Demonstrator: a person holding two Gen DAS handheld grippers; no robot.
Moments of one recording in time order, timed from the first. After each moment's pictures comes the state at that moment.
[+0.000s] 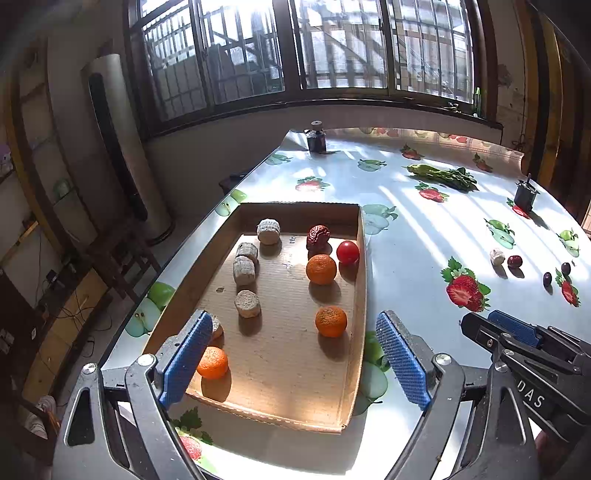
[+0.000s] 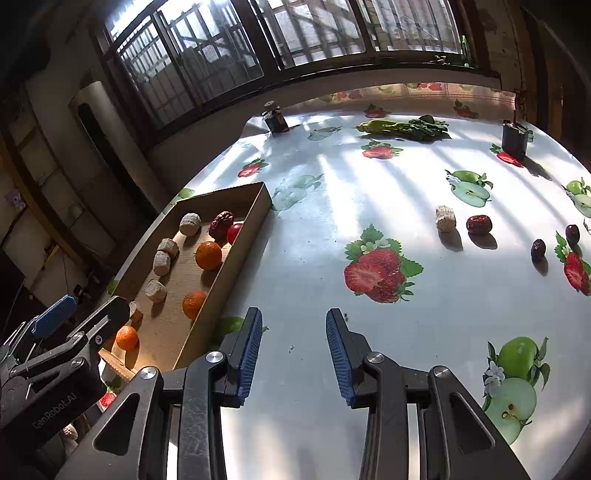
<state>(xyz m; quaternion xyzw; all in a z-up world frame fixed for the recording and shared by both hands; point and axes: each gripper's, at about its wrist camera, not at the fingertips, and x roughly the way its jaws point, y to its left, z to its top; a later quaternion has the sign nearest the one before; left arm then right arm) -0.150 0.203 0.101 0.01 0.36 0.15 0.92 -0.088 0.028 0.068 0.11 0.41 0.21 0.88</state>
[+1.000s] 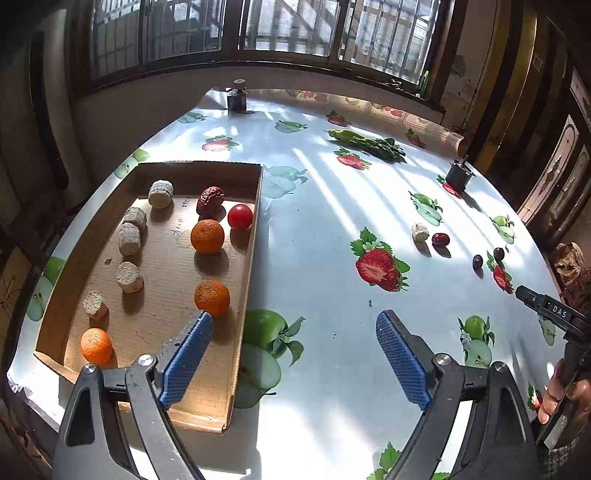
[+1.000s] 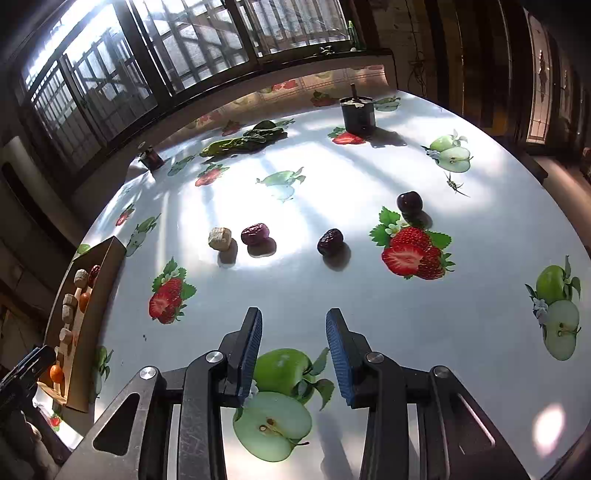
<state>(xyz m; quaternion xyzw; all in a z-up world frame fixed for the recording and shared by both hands) -0.115 0.167 0.076 -0.07 0.43 -0.01 0.90 -0.073 -0.190 0.049 0.16 0.44 0.00 0.88</state>
